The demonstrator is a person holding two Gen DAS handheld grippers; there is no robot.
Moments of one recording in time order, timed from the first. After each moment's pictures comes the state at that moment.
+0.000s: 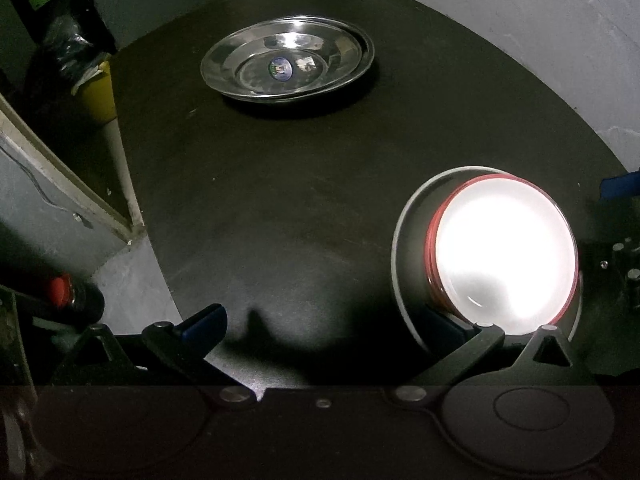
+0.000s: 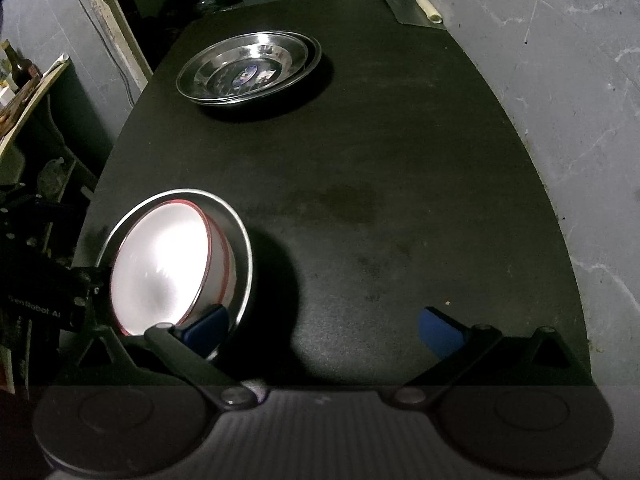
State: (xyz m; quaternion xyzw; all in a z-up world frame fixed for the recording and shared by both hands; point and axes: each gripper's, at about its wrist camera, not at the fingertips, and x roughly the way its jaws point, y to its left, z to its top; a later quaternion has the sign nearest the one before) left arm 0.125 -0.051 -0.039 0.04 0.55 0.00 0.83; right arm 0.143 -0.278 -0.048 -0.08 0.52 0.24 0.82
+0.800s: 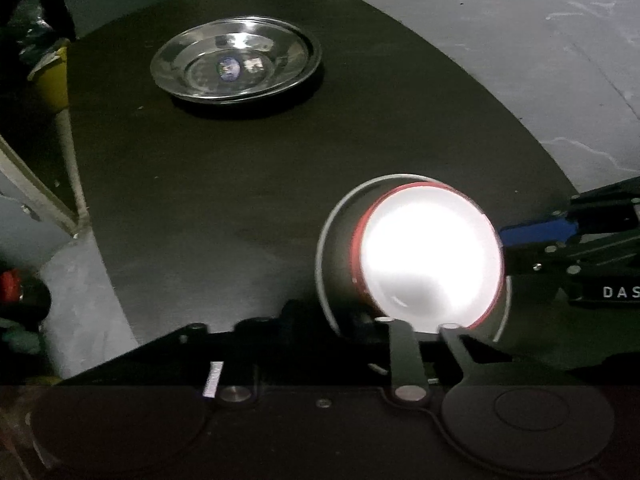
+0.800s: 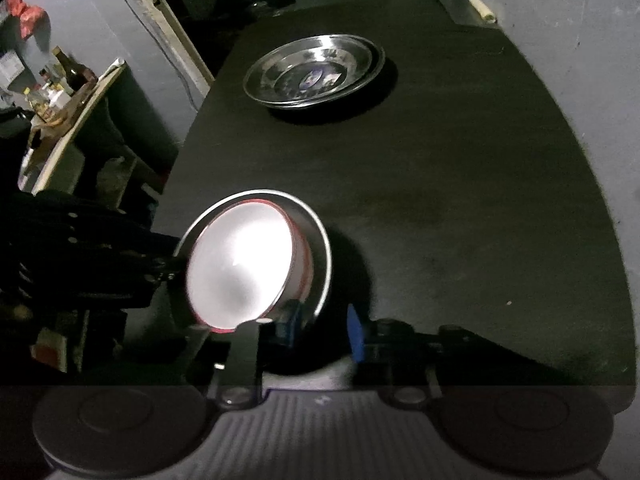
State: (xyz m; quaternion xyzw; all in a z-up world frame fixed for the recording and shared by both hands) left arm 0.123 -0.059 -0.030 -0.02 0.55 -0.07 0.83; right arm 0.140 -0.274 -0.033 -0.03 0.53 0.33 0.78
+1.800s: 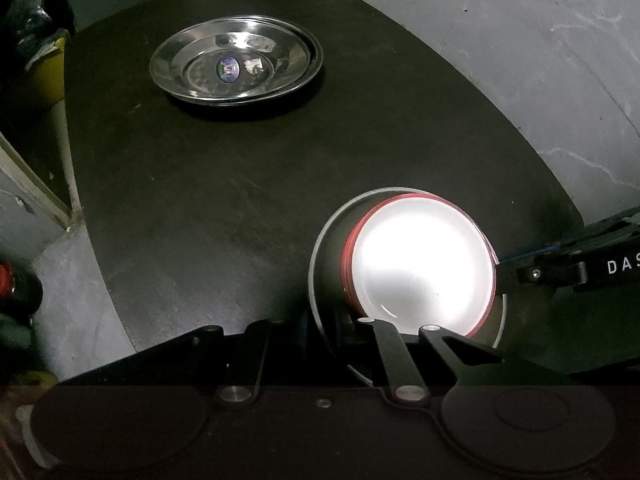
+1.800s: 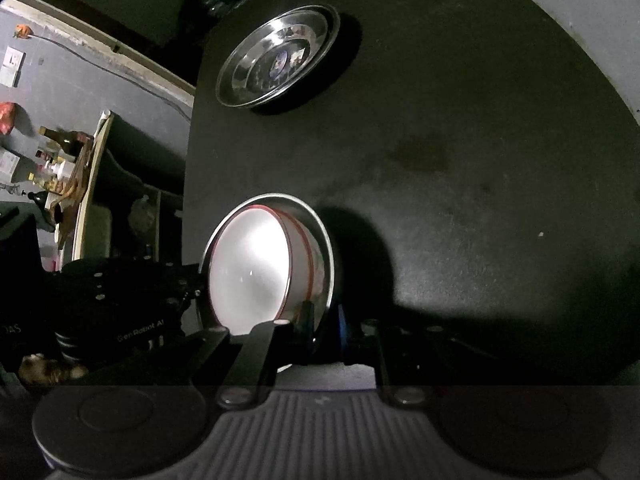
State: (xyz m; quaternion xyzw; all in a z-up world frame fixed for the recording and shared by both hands) left arm 0.127 -0.055 -0.028 -0.04 0.56 -0.07 0.83; right arm 0.161 -0.293 -0.050 0.12 0.61 0.31 0.72
